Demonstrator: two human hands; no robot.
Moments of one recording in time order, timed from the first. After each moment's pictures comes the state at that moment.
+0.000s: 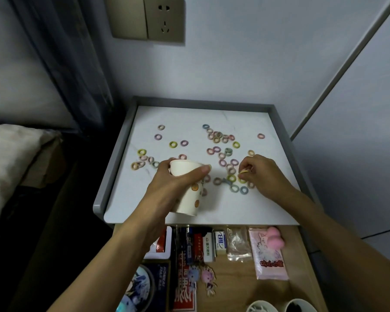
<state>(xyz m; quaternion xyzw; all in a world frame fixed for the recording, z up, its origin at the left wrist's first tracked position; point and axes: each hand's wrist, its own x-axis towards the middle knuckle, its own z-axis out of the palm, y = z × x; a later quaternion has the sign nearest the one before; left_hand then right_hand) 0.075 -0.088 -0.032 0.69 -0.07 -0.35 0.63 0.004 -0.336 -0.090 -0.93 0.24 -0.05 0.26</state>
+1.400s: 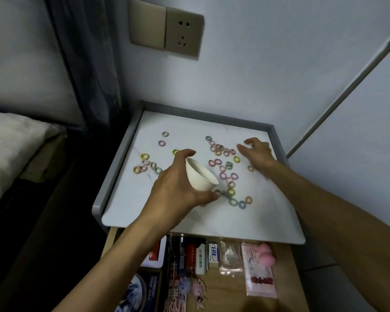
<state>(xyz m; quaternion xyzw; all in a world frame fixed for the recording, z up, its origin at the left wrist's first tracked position) 0.084 -0.089 -0.028 0.81 -0.28 -0.16 0.50 0.088 -0.398 -0.084 -0.86 0.41 -0.06 0.31</state>
